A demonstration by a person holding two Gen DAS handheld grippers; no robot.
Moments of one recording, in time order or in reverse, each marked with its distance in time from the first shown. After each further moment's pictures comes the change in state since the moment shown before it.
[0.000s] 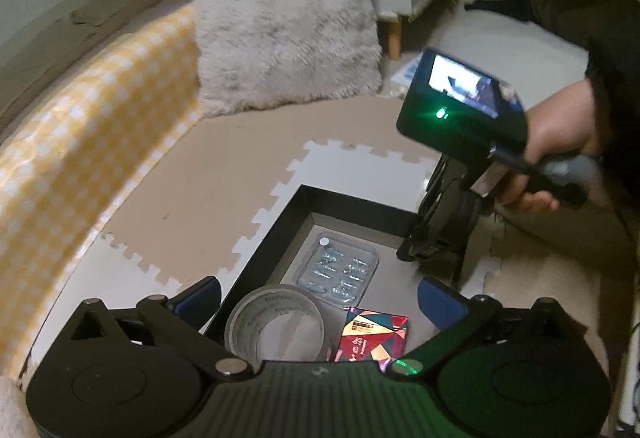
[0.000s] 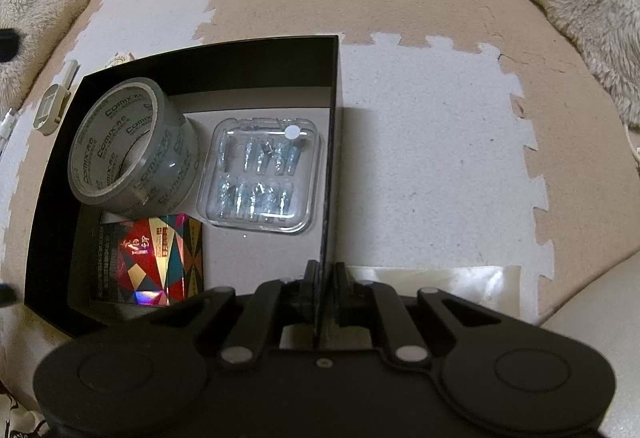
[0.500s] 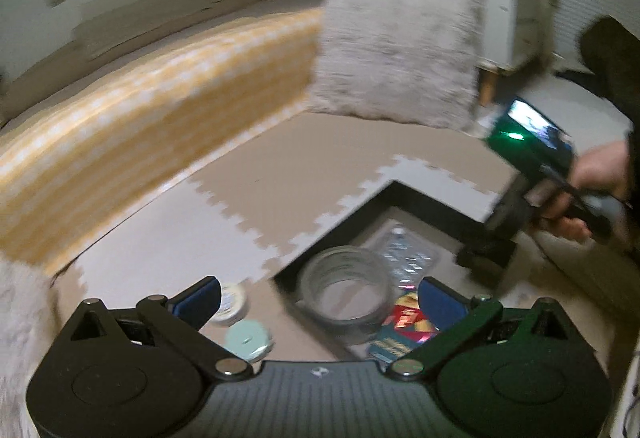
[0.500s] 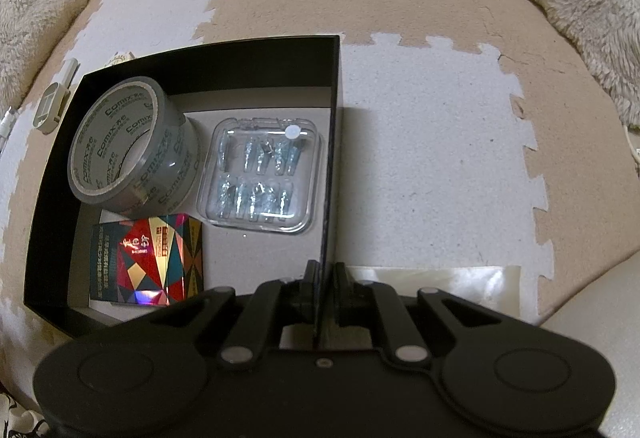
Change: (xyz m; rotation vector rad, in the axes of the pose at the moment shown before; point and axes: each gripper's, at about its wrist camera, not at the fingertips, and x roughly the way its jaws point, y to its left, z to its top) left arm -0.055 0.038 -0.054 -0.301 -0.063 0.202; right arm 0.001 0.000 -0.001 -0.003 0.000 -0.002
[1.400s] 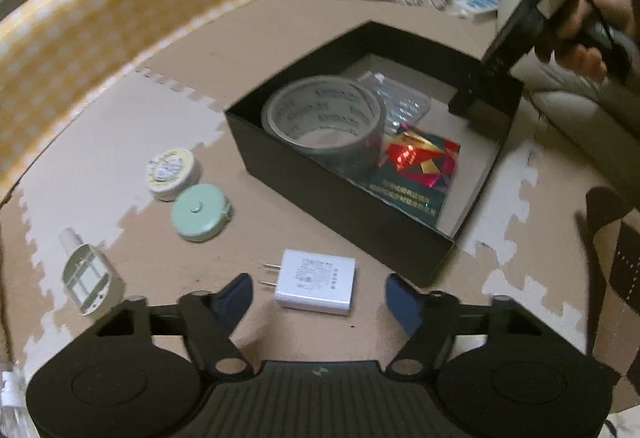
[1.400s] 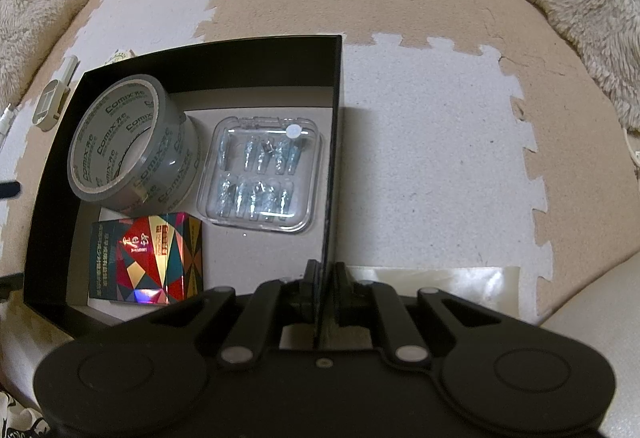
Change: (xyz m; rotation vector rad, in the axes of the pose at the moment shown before) left arm 0.067 0.004 -0.086 0.103 0.250 -0.141; right arm 0.000 -0.001 -0.001 -0.004 0.000 -0.003
